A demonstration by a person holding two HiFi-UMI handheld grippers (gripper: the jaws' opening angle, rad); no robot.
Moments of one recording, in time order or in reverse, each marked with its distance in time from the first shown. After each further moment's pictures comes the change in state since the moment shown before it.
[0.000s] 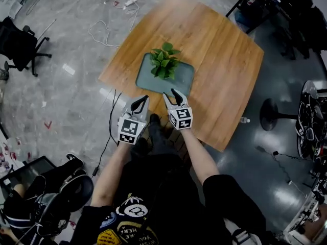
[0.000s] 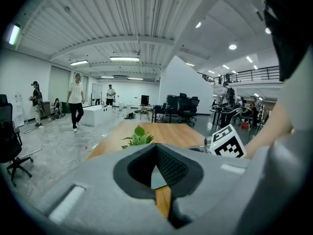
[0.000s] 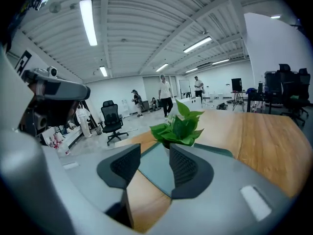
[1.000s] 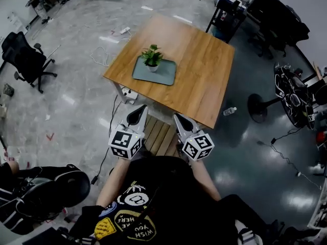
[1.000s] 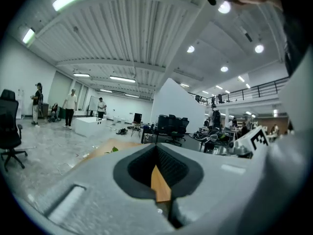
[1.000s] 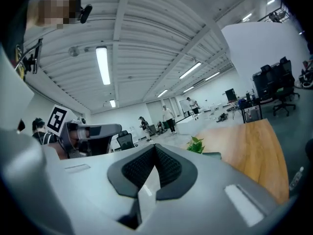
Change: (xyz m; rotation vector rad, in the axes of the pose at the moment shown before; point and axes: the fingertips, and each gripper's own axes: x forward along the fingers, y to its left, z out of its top) left arm -0.287 -0.224 0.101 -0.073 -0.205 -0.065; right arm -0.420 0.189 0.078 0.147 -0.280 0.069
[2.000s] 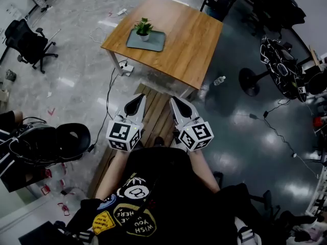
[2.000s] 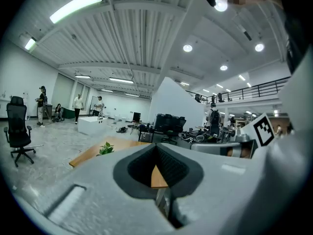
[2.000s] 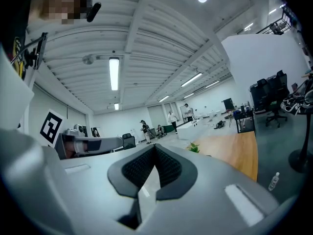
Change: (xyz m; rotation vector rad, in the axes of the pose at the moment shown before) left arm -0.155 -0.201 0.031 -0.010 0.028 0.024; right arm -0.222 0.117 0.058 -0.045 -0.043 -0.024
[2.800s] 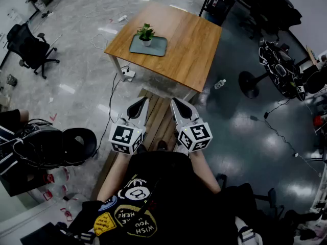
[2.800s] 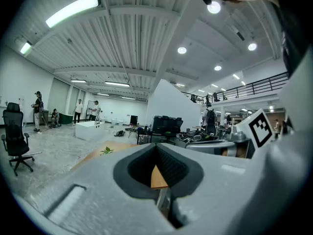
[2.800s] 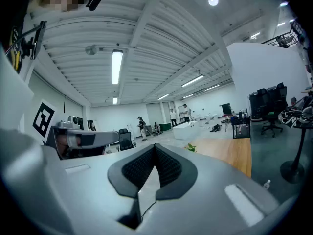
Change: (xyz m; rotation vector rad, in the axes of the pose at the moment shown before) left arm -0.035 0.005 0.014 0.050 -0.027 -0.038; right arm 0.004 0.037 0.000 -0.087 0.042 -0.052
